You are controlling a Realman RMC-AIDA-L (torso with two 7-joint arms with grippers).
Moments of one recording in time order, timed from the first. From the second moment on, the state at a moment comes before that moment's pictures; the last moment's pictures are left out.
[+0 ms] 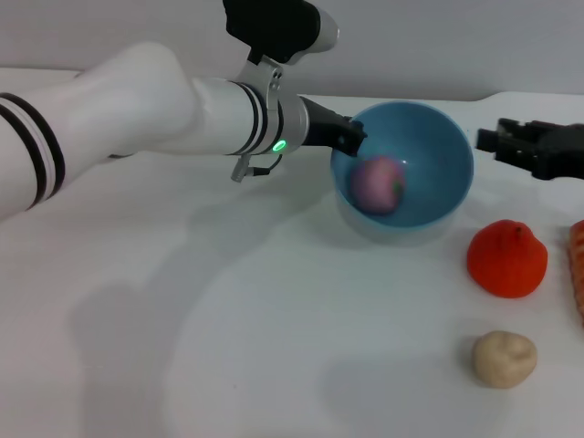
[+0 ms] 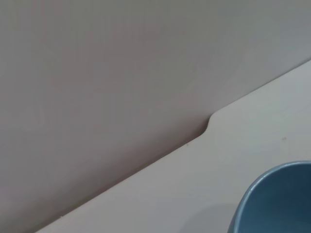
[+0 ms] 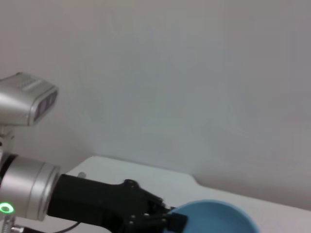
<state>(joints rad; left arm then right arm) -0.88 -2.07 1.93 0.58 1.79 0.36 -2.36 0.49 2.07 -0.78 -0.74 -1.85 -1.28 1.65</state>
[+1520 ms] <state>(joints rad) -0.64 -2.08 2.40 0.85 2.35 -0.43 -1.66 0.17 2.07 -0.32 -0.42 -1.64 -1.34 1.20</state>
